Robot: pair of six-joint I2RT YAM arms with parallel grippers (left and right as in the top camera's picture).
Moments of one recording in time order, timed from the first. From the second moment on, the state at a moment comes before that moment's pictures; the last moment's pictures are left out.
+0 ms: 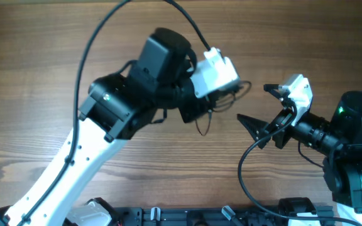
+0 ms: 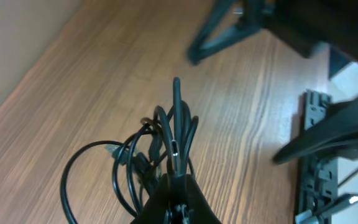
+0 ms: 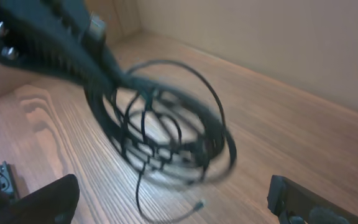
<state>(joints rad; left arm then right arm) -0.72 1.46 1.73 -1.01 0.39 0.40 0.05 0.81 1.02 -0.70 -0.76 -0.24</state>
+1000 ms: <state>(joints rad) -0.87 1.46 1.74 -0.86 -0.01 -0.04 0.05 0.82 1.02 -0.63 -0.45 0.15</state>
